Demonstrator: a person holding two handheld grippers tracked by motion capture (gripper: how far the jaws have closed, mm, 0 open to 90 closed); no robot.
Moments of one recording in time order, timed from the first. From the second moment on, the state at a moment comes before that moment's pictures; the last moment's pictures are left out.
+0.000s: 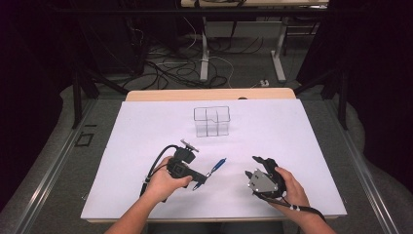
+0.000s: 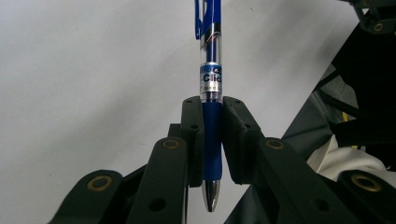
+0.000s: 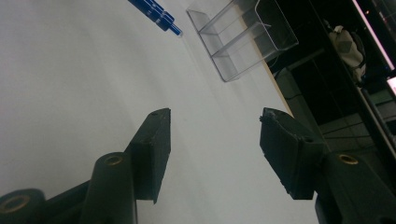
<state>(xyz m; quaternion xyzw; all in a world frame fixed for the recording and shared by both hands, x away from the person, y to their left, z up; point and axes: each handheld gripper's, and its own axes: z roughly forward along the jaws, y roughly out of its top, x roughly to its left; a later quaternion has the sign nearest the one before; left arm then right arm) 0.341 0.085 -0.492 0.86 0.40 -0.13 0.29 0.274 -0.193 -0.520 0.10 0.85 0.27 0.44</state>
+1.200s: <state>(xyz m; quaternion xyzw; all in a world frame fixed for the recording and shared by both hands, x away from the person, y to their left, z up) 0.345 0.081 -0.492 0.86 0.40 -0.15 0.28 0.275 -0.152 -0.530 -0.08 0.85 0.21 0.48</state>
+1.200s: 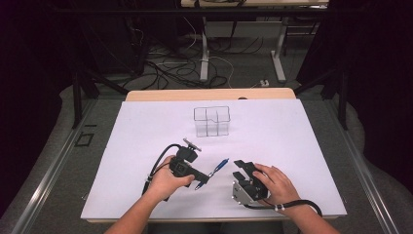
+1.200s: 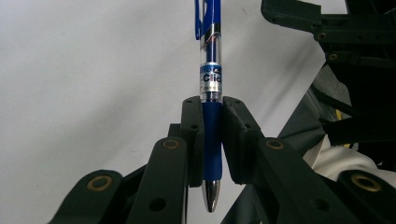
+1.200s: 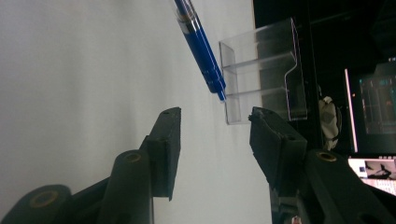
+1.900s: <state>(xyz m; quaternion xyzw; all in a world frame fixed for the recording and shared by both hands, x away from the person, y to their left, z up) 0.350 0.069 -0.492 0.87 0.39 -0.16 0.28 0.283 -0.123 -0.534 -0.17 0.84 0.18 0.49</state>
